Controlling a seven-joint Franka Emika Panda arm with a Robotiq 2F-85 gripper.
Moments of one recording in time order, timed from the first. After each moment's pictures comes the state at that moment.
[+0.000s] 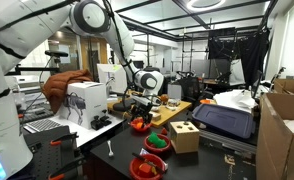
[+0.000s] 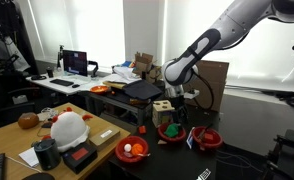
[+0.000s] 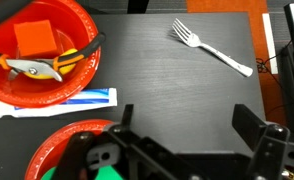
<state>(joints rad) 0.01 0.83 0.10 -1.67 0.02 2.05 -0.21</state>
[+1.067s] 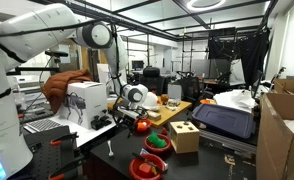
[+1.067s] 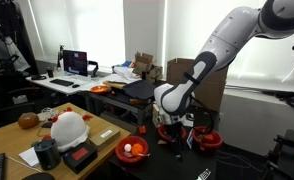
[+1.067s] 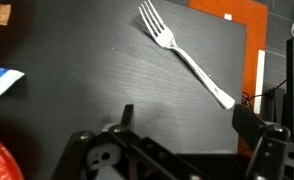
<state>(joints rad) 0.09 0.98 0.18 -1.71 -0.03 2.21 -0.33</state>
